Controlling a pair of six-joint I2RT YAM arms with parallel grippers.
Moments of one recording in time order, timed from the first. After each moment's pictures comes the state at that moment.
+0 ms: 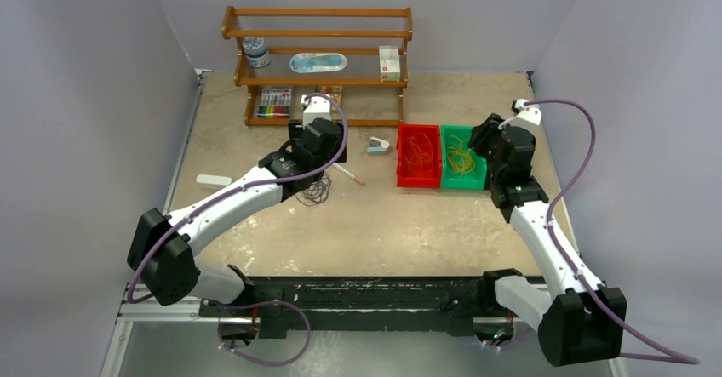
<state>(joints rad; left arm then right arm) -0.73 1.39 1.10 -0.30 -0.60 -0.44 0.11 1.02 0.73 0.03 0.22 0.40</state>
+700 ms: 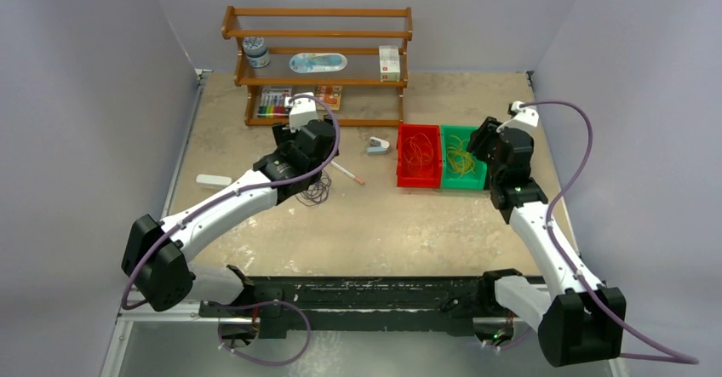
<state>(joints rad) -0.73 1.35 1.08 -0.30 -0.77 -0.51 0.11 1.01 0.71 0.01 0.23 0.35</state>
